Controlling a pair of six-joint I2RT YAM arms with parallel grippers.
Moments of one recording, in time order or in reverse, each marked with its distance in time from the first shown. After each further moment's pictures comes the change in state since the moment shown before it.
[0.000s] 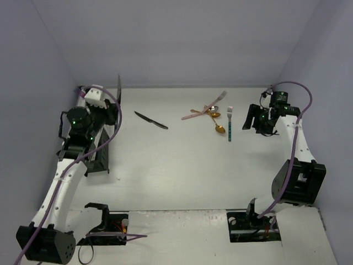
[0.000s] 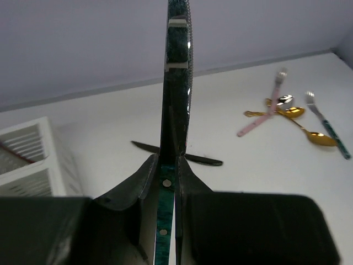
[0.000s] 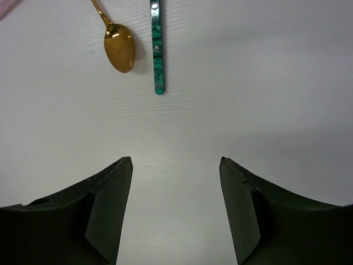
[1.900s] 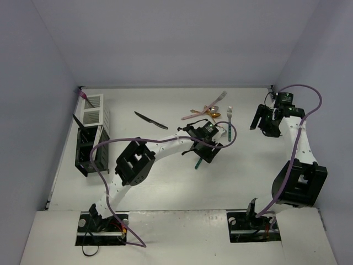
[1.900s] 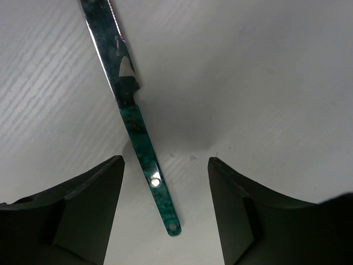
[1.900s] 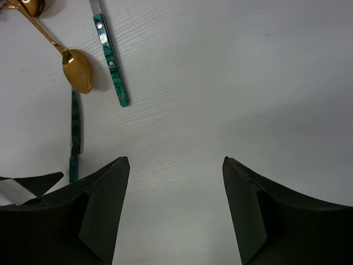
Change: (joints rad) left arm -0.828 1.248 0.869 -0.556 -0.135 -0.138; right arm -0.050 -0.012 0.000 -0.013 0.144 0.109
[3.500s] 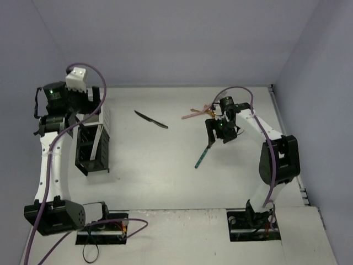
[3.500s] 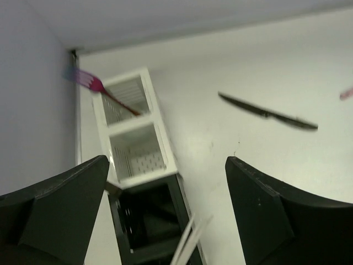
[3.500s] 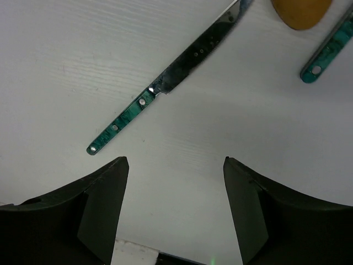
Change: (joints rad) left arm 1.111 -1.002 -0.449 0.079 0.164 0.384; right arm 0.495 0.249 0.035 -0.044 -0.080 -0.144
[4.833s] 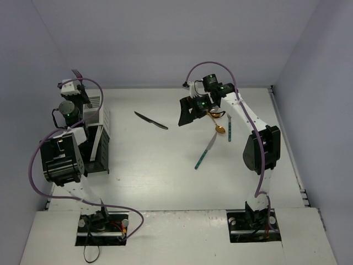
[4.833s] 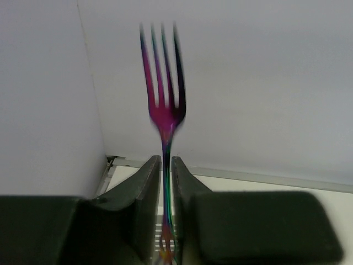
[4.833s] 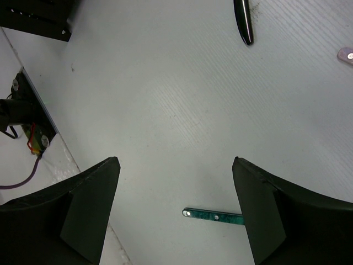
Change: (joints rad) left arm 0.127 0.570 -0.363 1.575 -0.077 -0.304; right arm 0.105 0.258 0.533 -0.016 -0.527 -0.176
